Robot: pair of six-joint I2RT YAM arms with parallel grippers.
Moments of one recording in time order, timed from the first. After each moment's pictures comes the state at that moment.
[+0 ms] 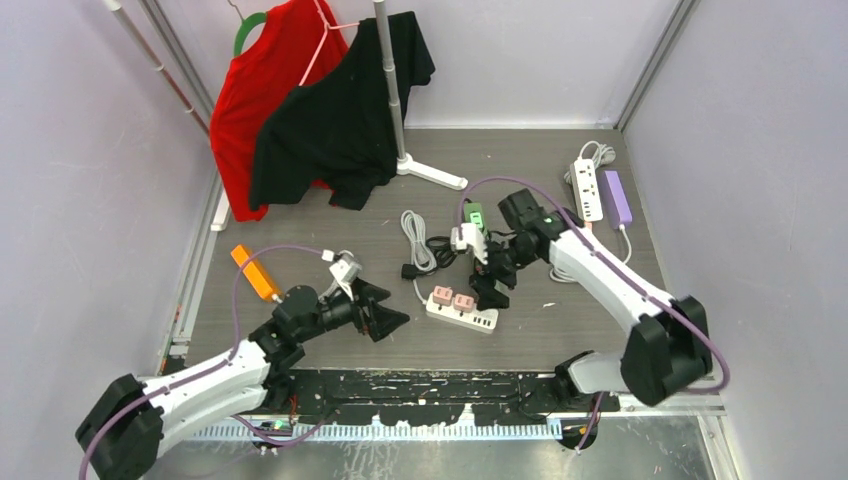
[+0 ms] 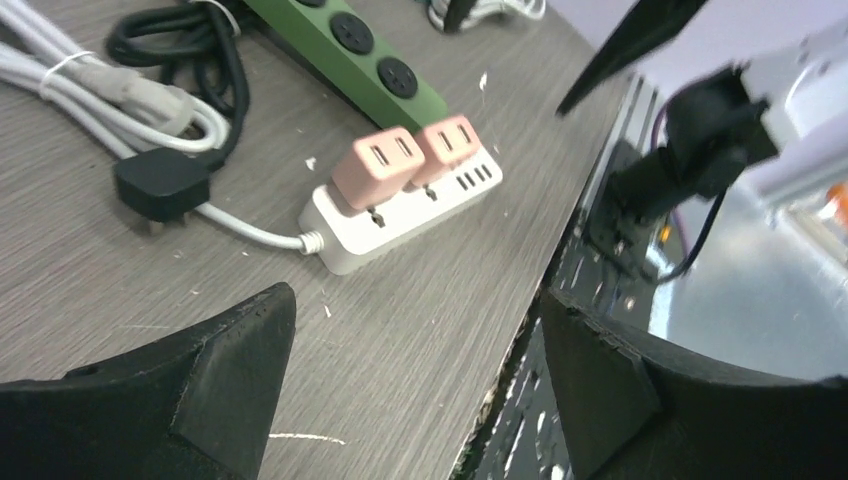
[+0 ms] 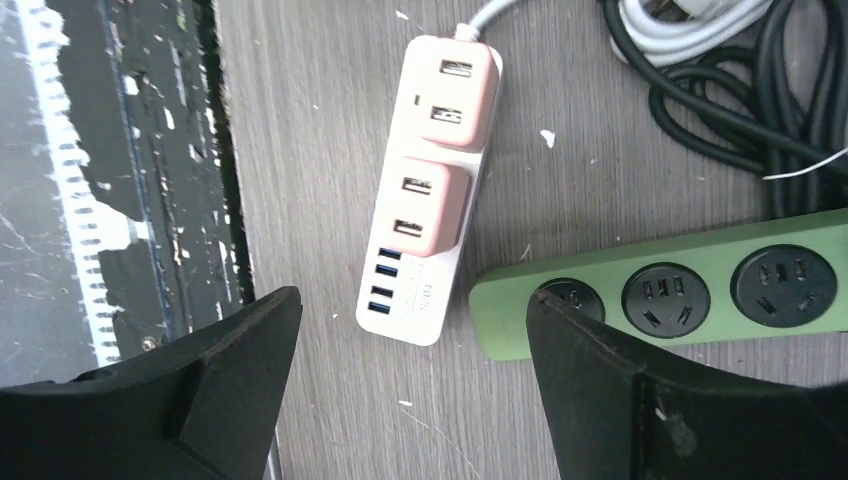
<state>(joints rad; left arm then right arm) -0.74 0.75 0.14 0.50 0.32 -0.49 0.47 1.37 1.04 -0.95 -0.63 -0.86</state>
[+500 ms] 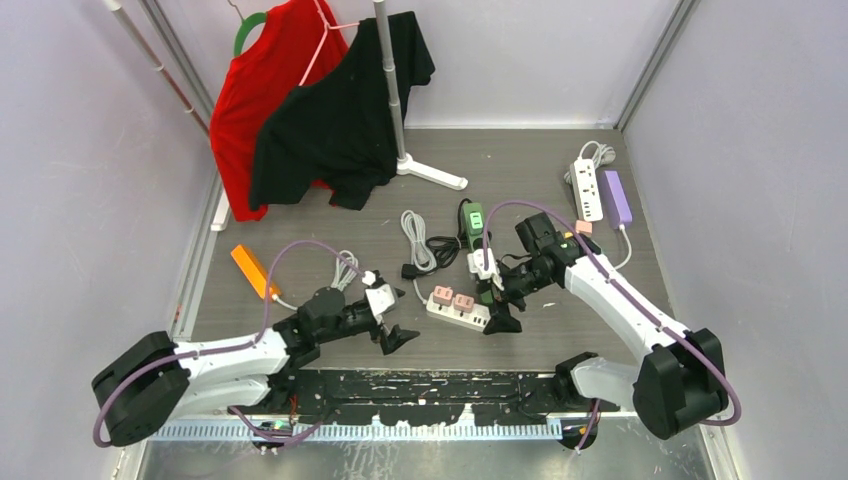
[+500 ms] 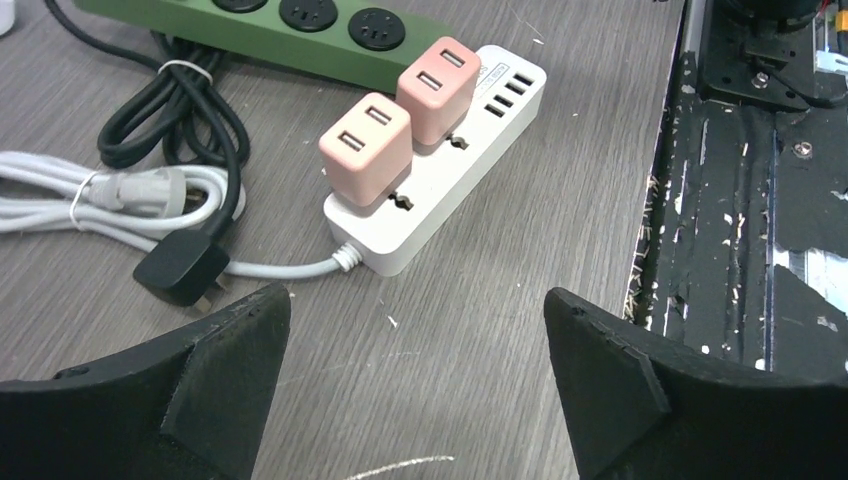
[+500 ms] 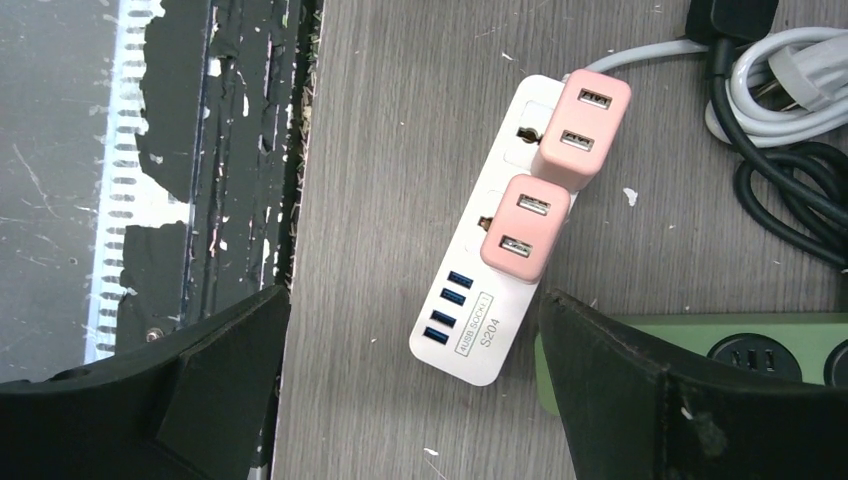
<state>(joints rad) -0.93 0.99 0.18 0.60 0.26 0.08 0.38 1.17 0.82 -0.94 -0.88 -1.09</state>
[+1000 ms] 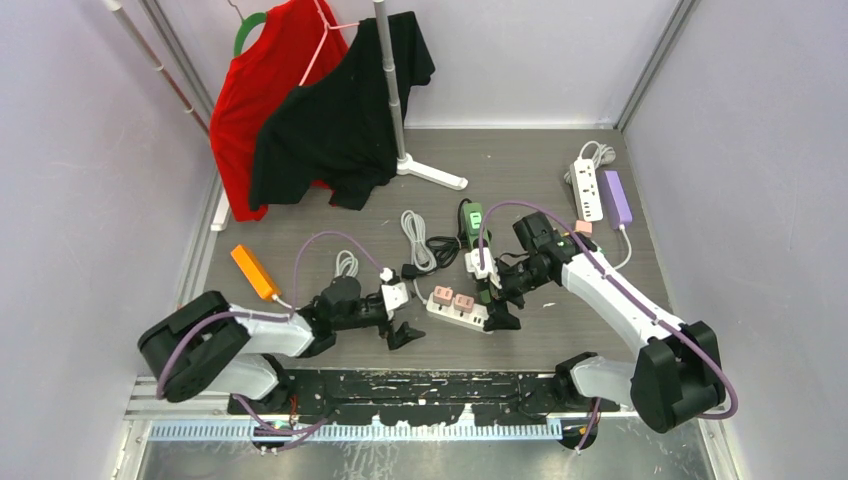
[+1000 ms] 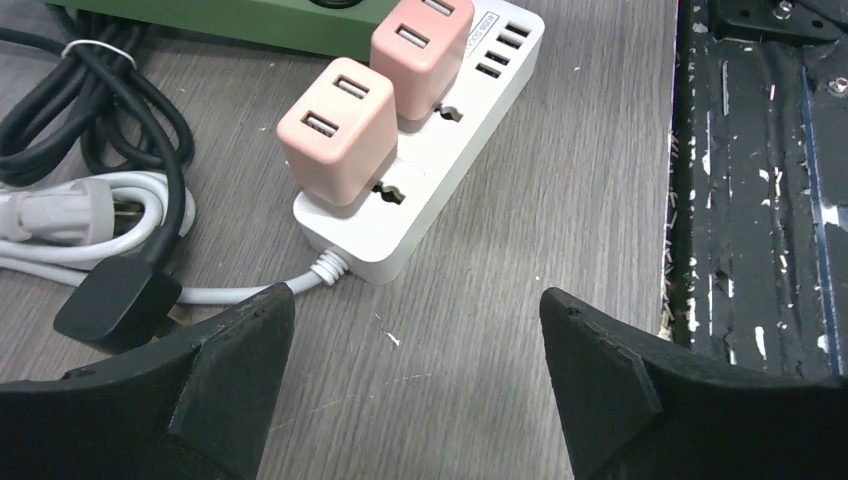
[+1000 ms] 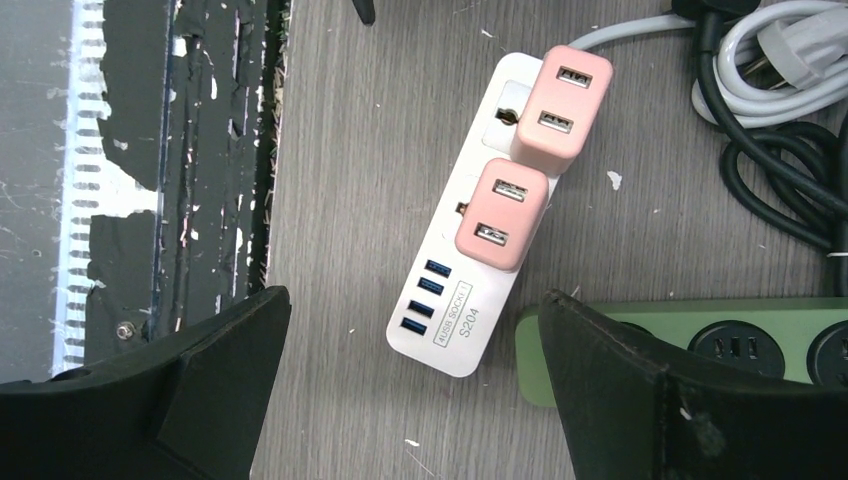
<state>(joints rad) -0.86 1.33 0.23 0.79 0.42 0.16 0.38 1.20 0.82 -0.91 -0.84 -1.10</state>
